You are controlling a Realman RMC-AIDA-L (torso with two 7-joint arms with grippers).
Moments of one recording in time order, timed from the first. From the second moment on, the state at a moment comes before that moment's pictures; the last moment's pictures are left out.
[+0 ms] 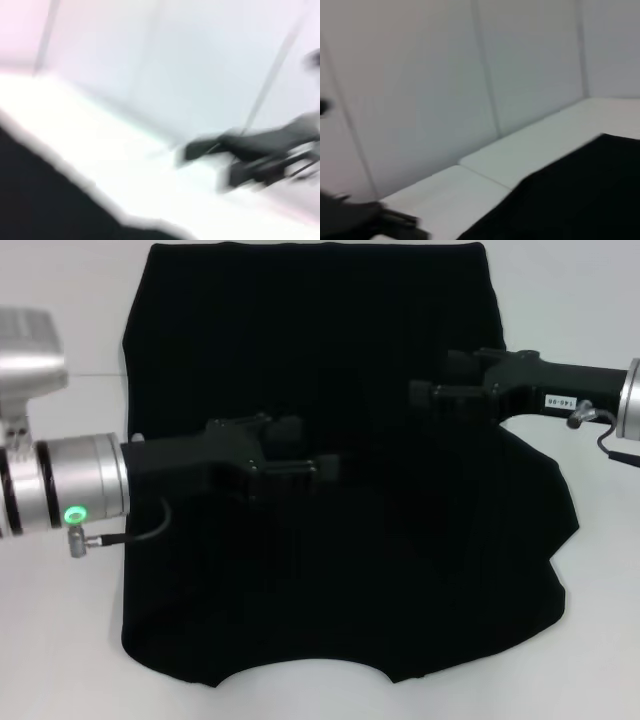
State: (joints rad) left arm -0.57 -2.15 0.77 0.83 1.89 1.48 -1.63; right arm 0.72 2.05 -0.74 -0.67 -1.89 -1.32 1.59
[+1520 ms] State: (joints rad) left arm -0.51 -2.16 0.76 0.68 1.92 1.65 -0.98; right arm 0.76 1.98 -0.76 -0.74 -2.63 -1.20 2.58
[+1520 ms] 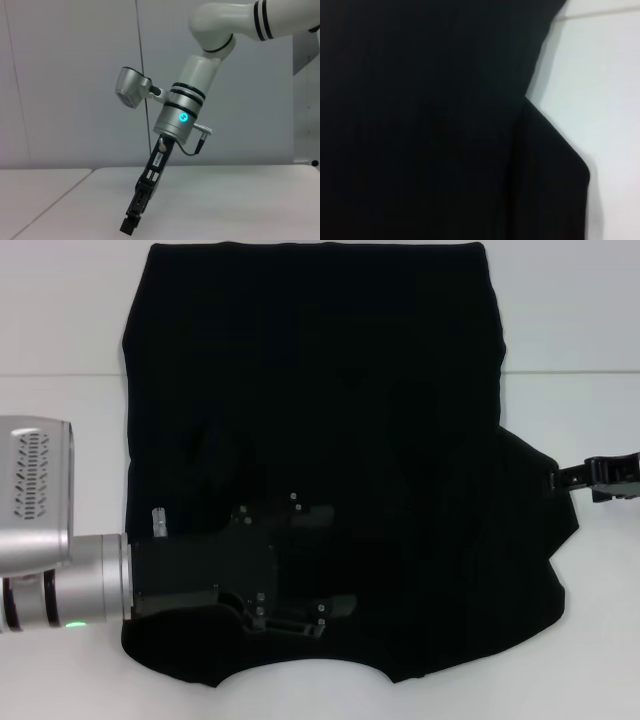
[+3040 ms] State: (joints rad) left arm -0.53 -2.16 0.77 0.69 1.99 1.66 -1.04; right arm 0.80 2.01 -0.80 -0.64 -2.67 -1.05 2.57
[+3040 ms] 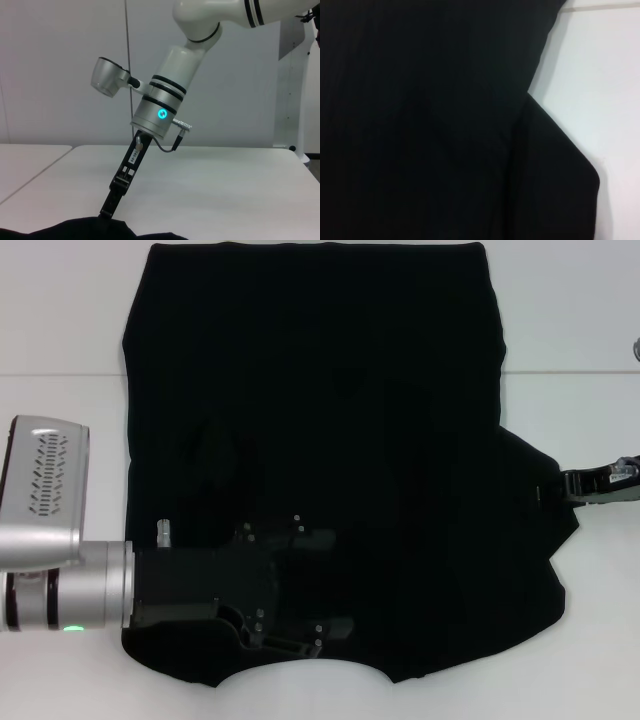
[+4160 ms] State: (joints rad) left arm -0.53 -2.16 0.74 0.69 1.98 1.67 -1.04; right arm 0.79 2.02 -0.84 -0.64 -2.67 -1.04 2.56
